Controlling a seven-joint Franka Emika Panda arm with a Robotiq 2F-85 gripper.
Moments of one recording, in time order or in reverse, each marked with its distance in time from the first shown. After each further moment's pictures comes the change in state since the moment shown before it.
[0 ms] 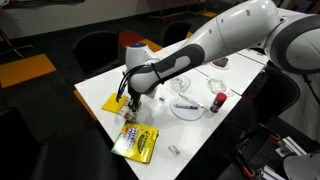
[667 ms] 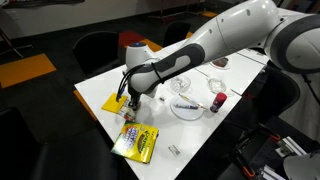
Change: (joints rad) arm -0.004 0.000 0.003 0.000 0.000 0.000 -0.007
